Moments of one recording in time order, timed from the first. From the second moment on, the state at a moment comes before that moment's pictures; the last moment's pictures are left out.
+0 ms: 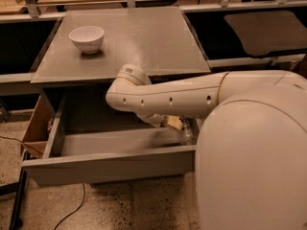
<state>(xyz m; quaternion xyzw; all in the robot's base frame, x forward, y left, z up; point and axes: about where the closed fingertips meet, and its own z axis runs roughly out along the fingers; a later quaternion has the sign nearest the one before) 0.628 -0.063 0.657 0.94 -0.22 0.18 0.21</state>
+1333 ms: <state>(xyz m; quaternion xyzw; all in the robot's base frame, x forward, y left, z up) 0.649 -0.080 0.662 0.93 -0.21 0.18 0.22</state>
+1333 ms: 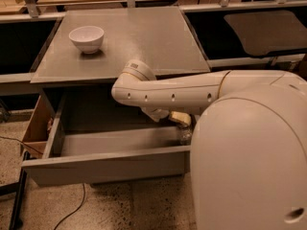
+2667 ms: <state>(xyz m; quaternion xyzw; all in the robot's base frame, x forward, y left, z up) 0.663 -0.089 0.642 0.94 -0.21 0.17 0.21</state>
